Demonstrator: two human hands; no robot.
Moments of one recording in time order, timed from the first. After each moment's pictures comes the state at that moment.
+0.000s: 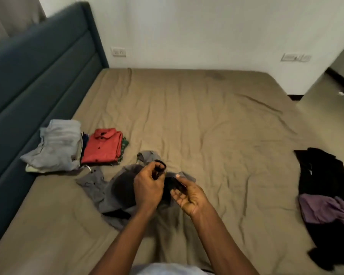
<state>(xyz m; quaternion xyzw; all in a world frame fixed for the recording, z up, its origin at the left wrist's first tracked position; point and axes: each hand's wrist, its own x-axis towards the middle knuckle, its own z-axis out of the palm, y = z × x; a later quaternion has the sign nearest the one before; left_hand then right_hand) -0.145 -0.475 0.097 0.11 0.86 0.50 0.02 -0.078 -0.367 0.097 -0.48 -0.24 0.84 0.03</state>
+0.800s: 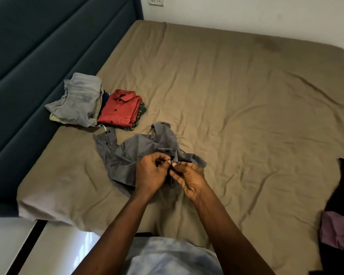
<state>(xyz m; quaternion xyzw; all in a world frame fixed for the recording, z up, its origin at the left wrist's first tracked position) -0.143 -0.446 0.061 0.00 0.88 0.46 0.10 -0.107 -0.328 0.055 -0.41 -0.35 0.84 -0.06</state>
